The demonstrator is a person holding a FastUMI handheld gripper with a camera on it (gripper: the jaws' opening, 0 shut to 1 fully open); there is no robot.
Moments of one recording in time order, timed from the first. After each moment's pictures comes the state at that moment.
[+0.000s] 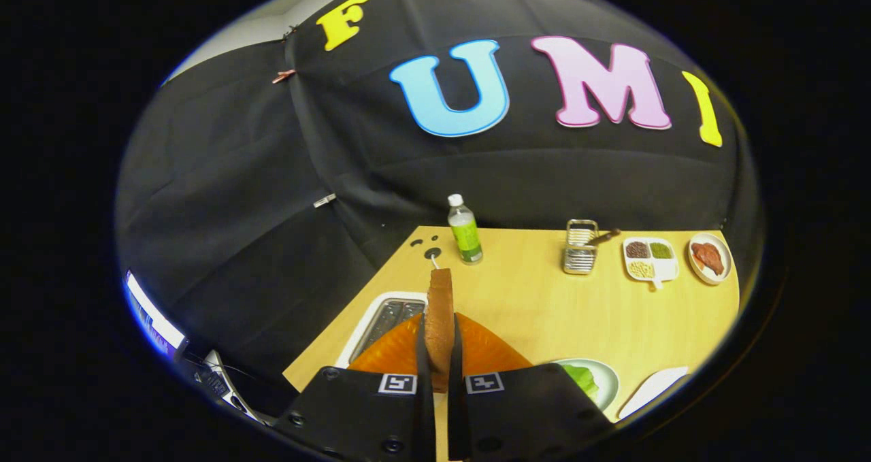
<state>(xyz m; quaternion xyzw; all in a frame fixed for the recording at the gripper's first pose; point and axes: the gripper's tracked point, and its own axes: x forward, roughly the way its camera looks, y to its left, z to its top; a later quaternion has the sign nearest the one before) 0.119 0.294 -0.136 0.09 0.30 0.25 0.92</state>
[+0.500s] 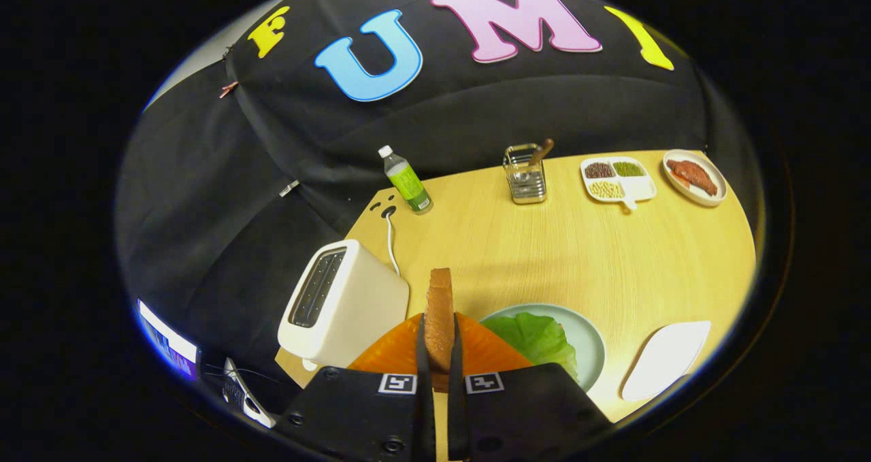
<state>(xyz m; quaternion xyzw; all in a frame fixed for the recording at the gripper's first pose) 0.105 0.210 -0.241 0.16 0.39 0.22 0.88</state>
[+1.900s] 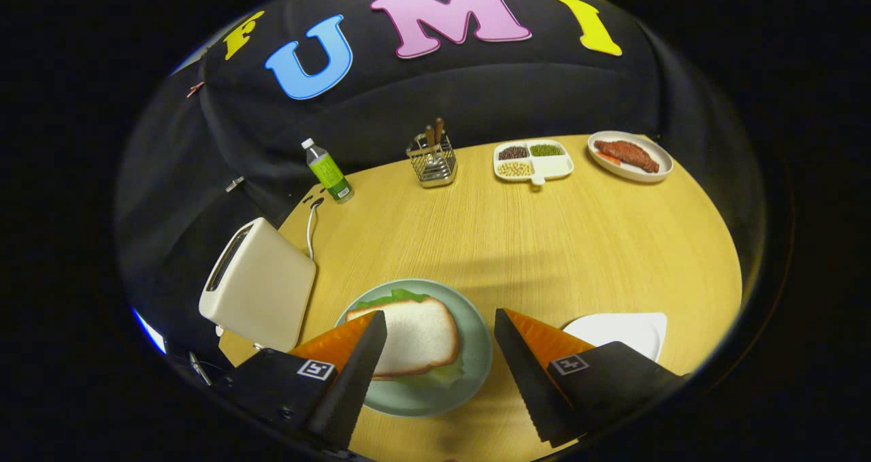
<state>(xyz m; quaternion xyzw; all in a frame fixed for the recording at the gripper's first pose) 0.109 0.076 -0.288 0.10 0.36 0.13 0.92</state>
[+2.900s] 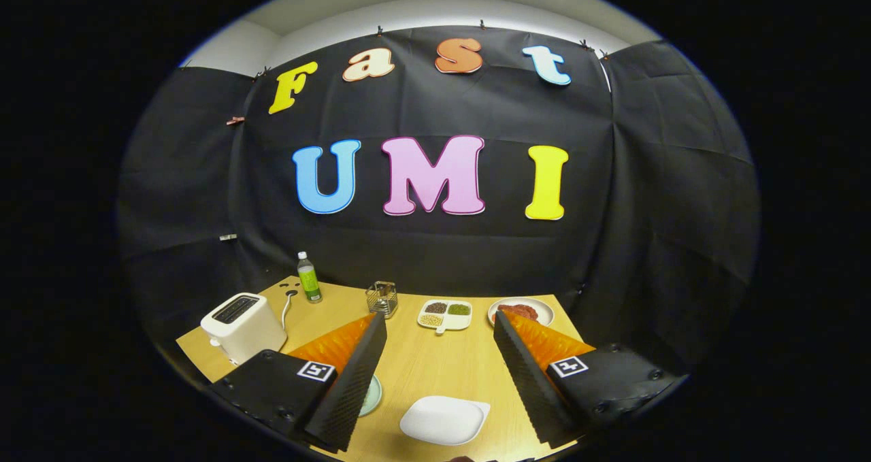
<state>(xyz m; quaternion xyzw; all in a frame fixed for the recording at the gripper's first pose) 0.060 -0.080 -0.059 0.00 0.09 0.07 0.99</state>
